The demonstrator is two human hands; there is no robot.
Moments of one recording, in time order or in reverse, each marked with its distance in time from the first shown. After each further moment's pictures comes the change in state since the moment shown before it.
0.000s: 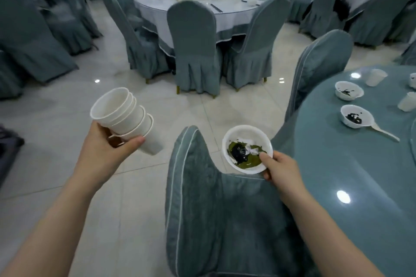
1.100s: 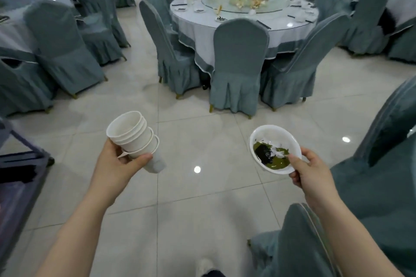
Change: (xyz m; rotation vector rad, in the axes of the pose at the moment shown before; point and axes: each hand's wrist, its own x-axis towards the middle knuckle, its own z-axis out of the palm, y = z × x) left_hand 0.224 -0.150 -0.208 -0.038 0.065 -0.127; right_hand 0.108 -0.117 0.292 0.083 0.035 -0.079
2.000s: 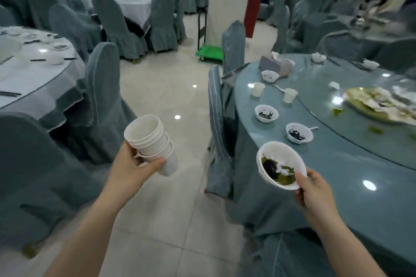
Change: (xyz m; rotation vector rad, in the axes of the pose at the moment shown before) left_hand 0.332 0.166 0.536 -0.201 -1.140 0.351; right_hand 0.194 -0.031 -0.159 0.283 1.204 0.147
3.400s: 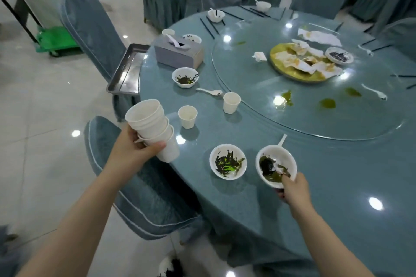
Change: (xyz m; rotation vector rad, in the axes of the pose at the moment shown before) left_hand 0.528 -0.044 0.365 -0.070 -0.816 0.048; right_hand 0.380 0.032 0.047 -0.140 0.724 0.413
